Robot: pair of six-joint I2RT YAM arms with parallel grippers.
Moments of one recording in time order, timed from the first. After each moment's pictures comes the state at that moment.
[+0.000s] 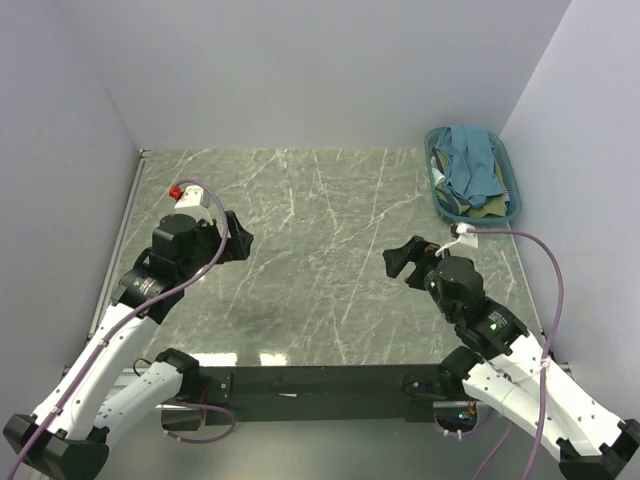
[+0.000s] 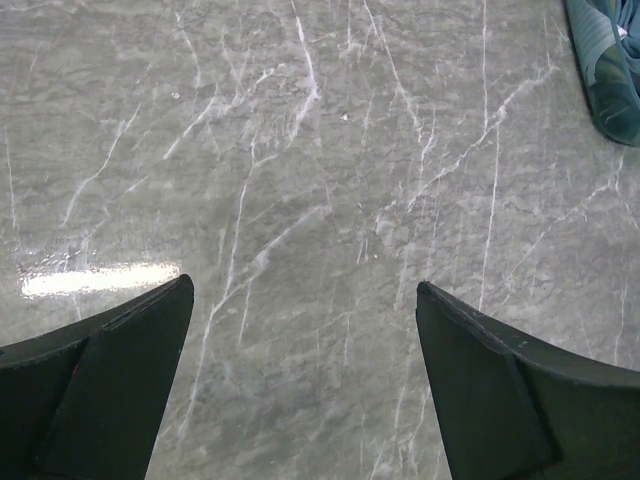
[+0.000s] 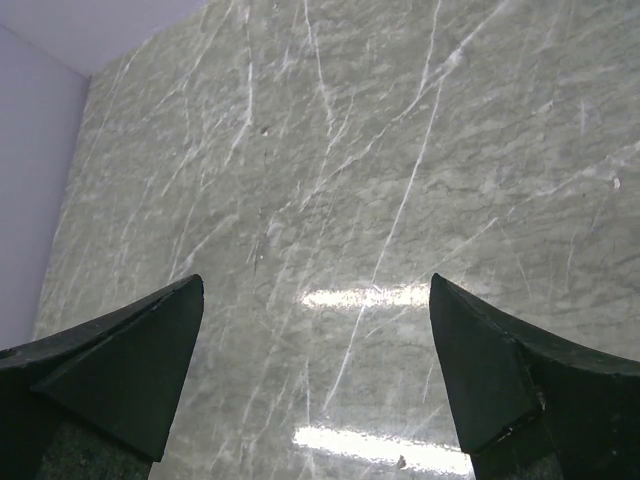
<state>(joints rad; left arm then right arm) -0.41 0.80 0.87 -0.50 -0.10 -0.42 0.65 0.57 0.61 -0.41 0.38 0.73</state>
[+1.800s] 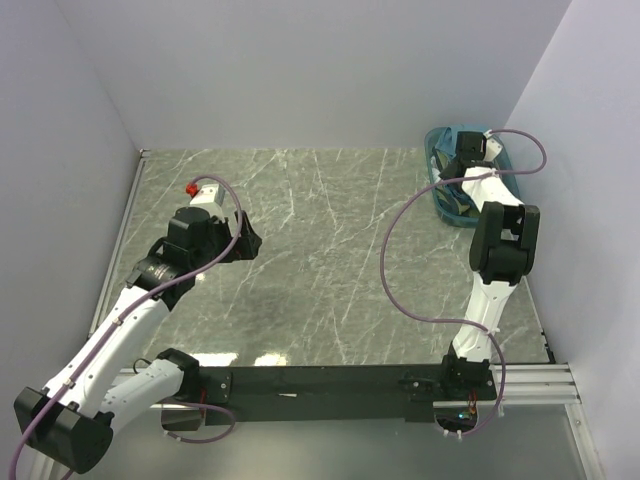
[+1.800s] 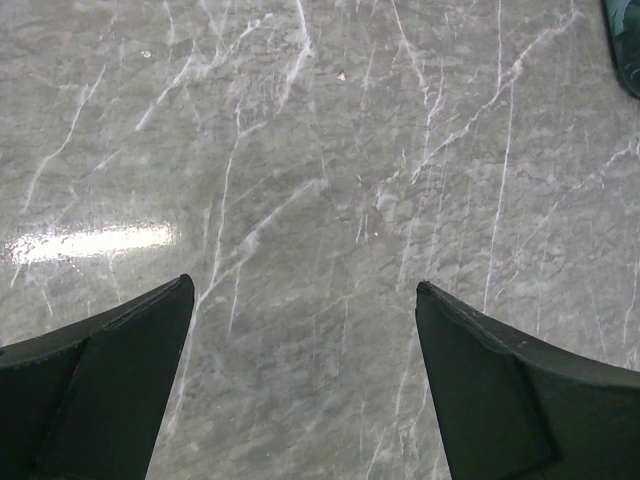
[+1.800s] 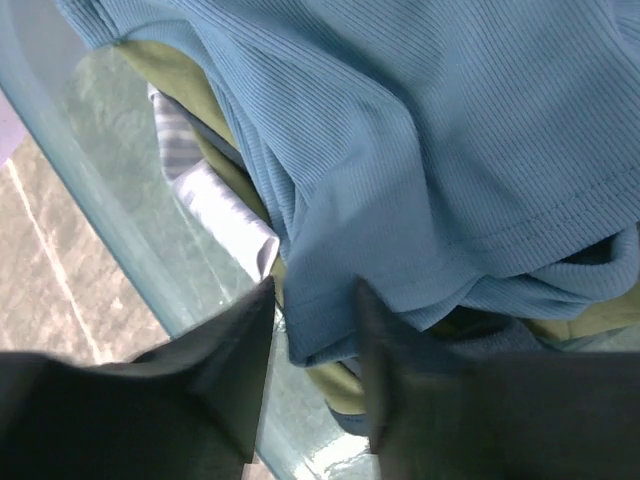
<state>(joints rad) -0.41 0.91 0.87 -0.48 -0.04 -0.43 -0.11 2.09 1.65 -0.34 0.25 0.60</state>
